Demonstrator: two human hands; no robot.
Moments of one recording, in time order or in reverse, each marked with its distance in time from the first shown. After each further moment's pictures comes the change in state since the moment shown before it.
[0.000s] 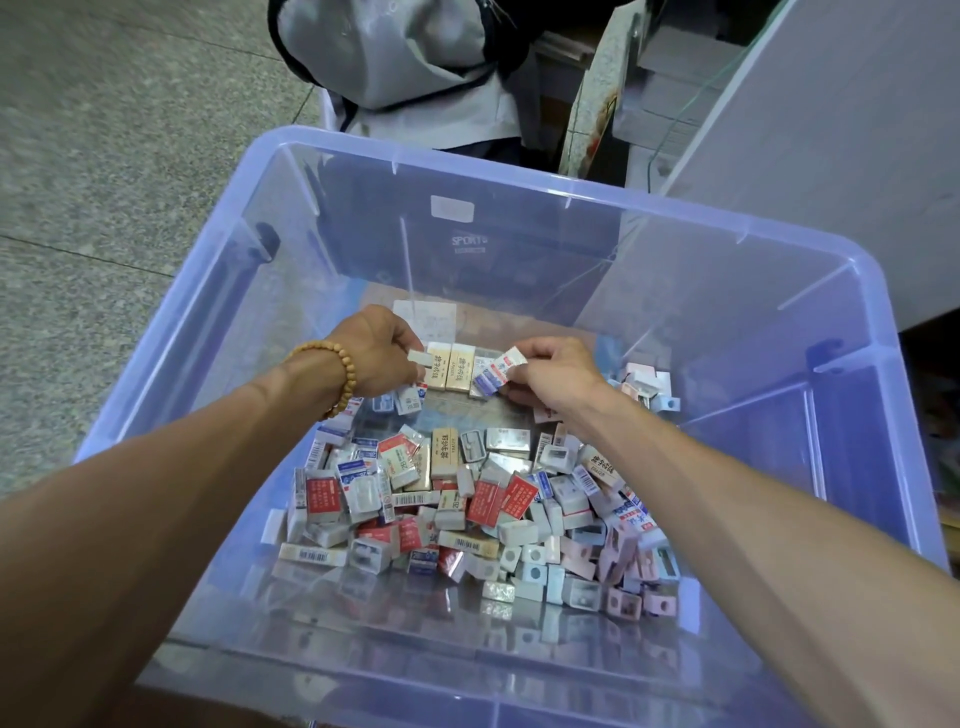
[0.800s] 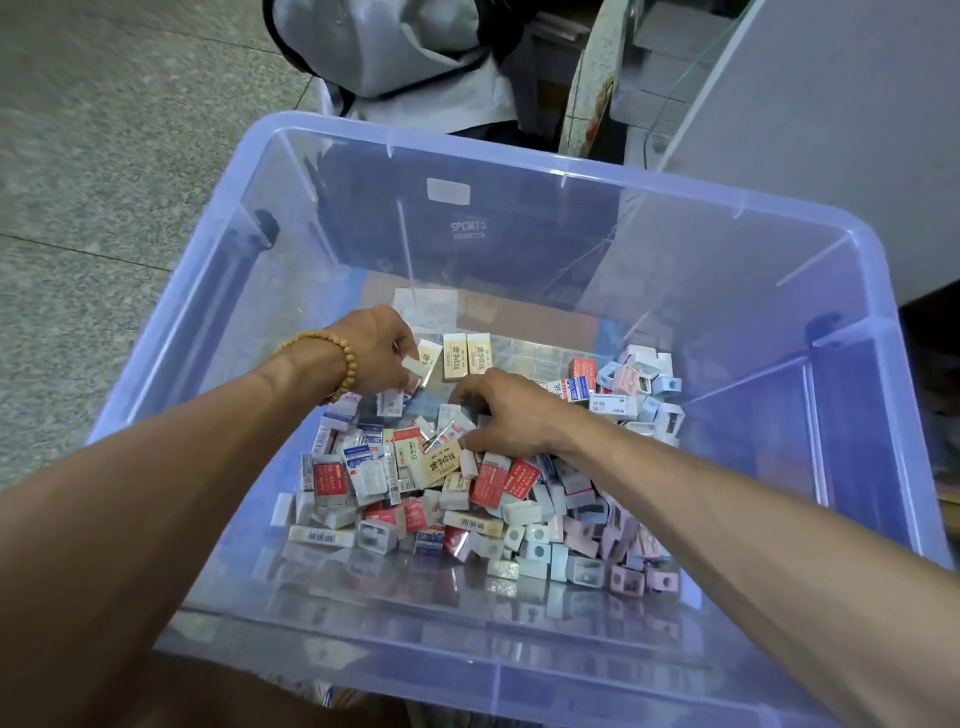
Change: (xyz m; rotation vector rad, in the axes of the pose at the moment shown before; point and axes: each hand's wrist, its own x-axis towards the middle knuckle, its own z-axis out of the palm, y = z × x) left_hand -0.001 -0.009 -0.002 0.352 -0.089 0.101; right_hand -0.015 0.022 0.023 -0.902 -0.417 -0.474
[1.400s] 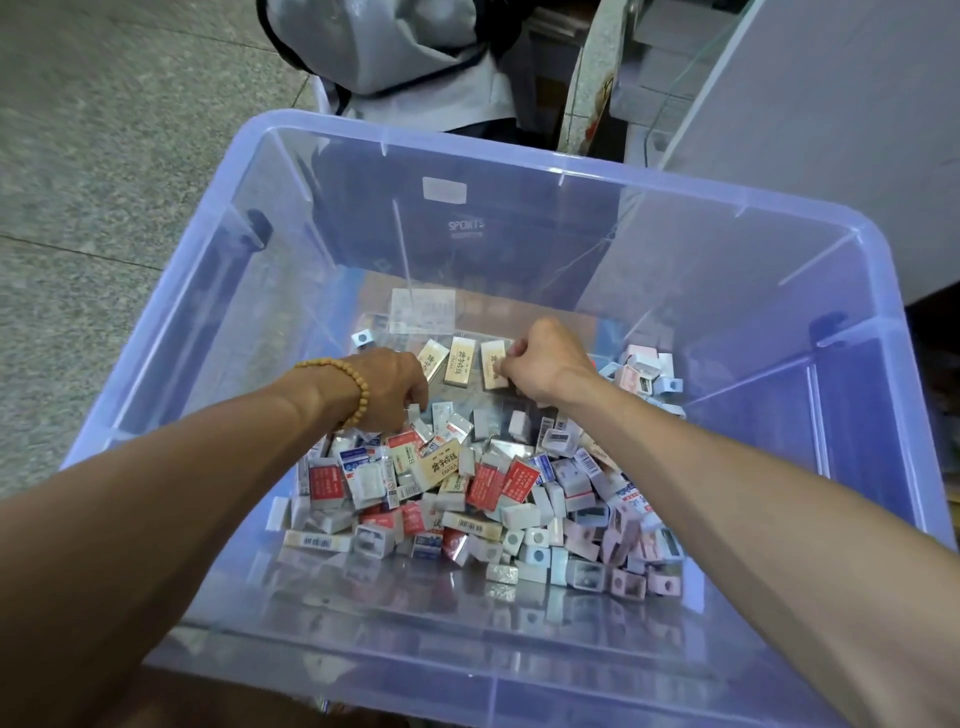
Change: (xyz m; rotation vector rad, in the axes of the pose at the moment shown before) left_hand 0.002 -0.001 0.024 0.281 -0.205 0.165; right_hand 0.022 0.021 -0.025 0.137 0.388 0.421
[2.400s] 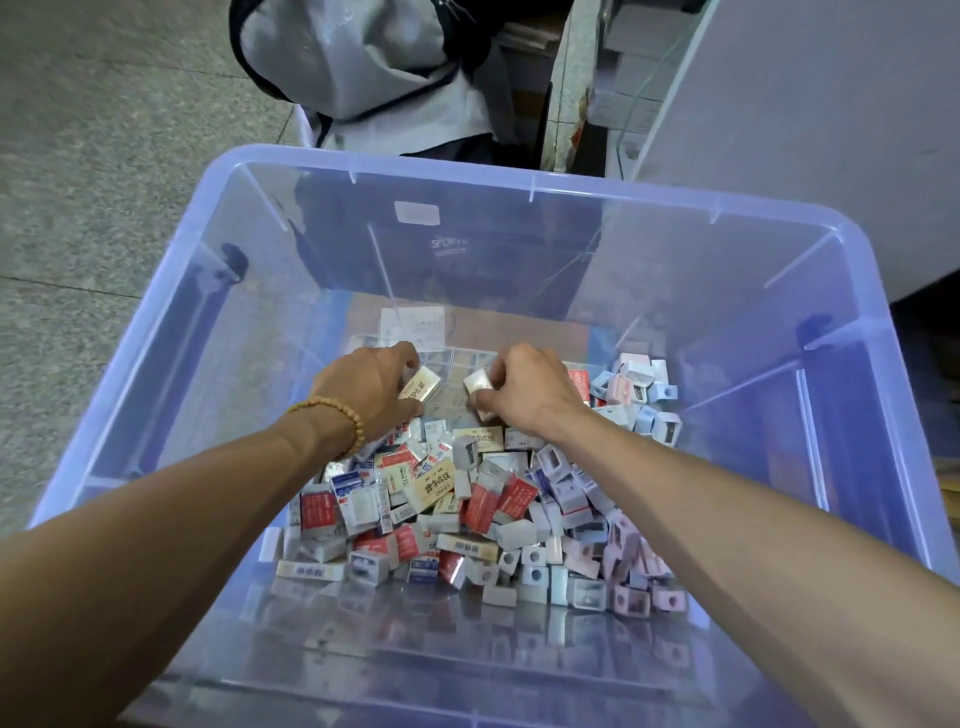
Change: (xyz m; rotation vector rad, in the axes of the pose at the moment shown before) left_hand 0.014 -0.004 0.010 -0.051 0.364 -0.117; right_hand -0.015 0.001 0.004 -0.023 -0.026 -0.138
